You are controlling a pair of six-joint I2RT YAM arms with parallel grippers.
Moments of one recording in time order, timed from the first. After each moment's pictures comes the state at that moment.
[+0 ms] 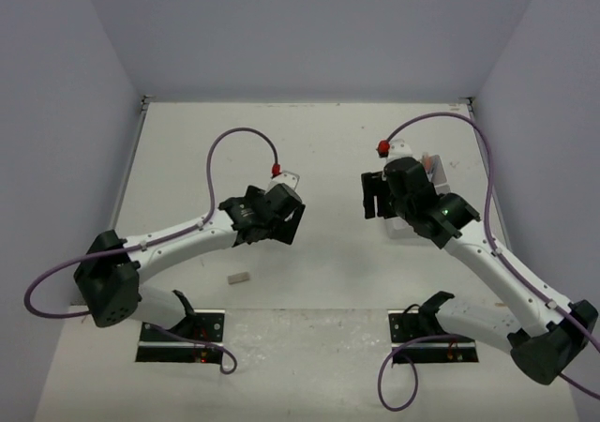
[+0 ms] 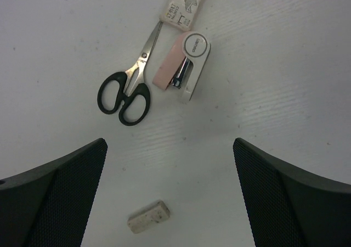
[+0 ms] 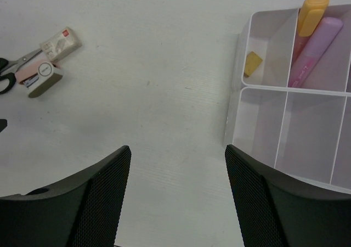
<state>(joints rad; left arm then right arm) -0.91 1.40 0.98 -0.64 -0.47 -0.45 0.62 1.04 1.04 -0.74 0.27 0.31</state>
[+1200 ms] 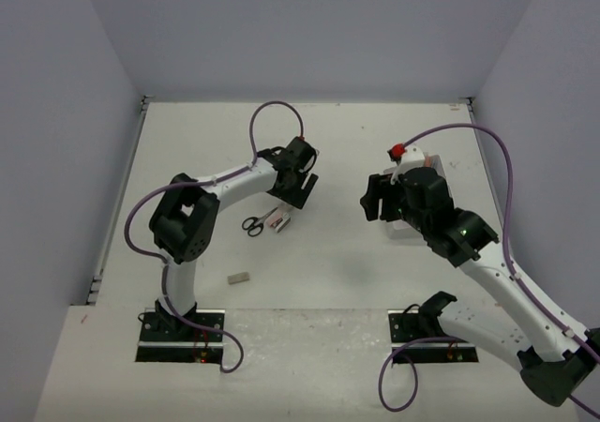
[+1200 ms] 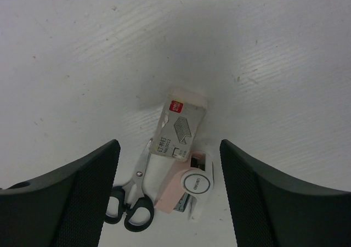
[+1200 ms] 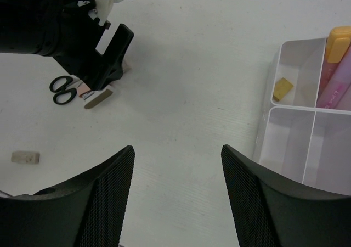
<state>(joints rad) -0.68 1.97 1.45 -0.66 -0.19 -0.17 0.62 0.89 0.97 -0.63 0.17 0.34</state>
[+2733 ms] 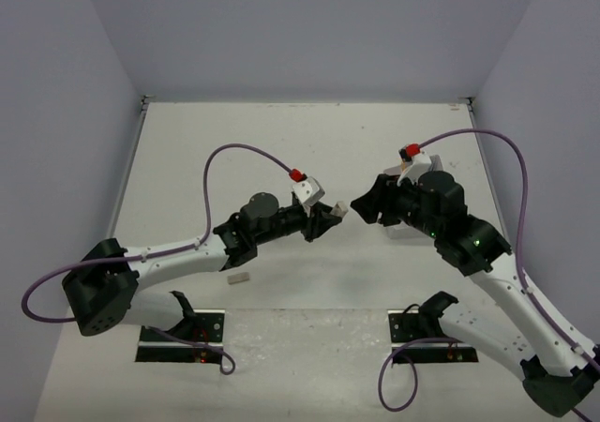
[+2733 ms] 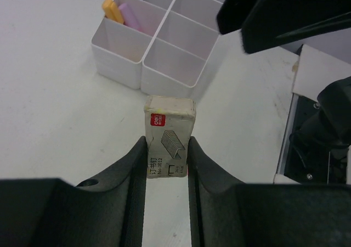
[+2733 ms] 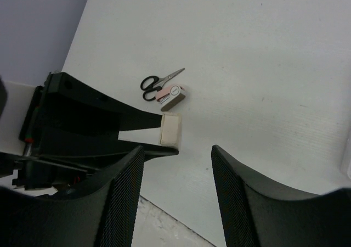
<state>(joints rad) -0.95 1.33 0.68 0.50 0.16 -0.16 0.60 0.80 0.96 -0.59 -0.06 0.55</state>
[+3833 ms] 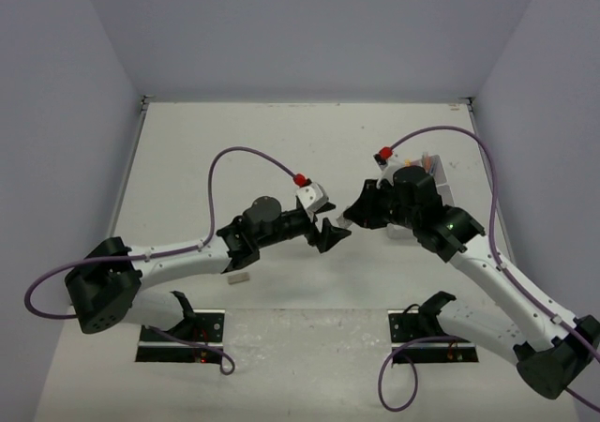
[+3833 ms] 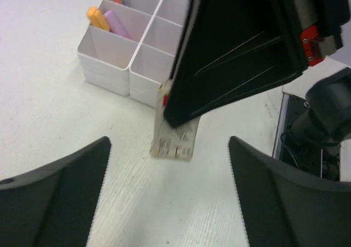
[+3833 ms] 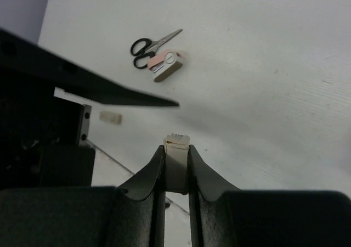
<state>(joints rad) -0.98 1.34 0.67 0.56 0.18 -0.15 0.61 0.95 0.93 -0.57 -0.14 0.53</state>
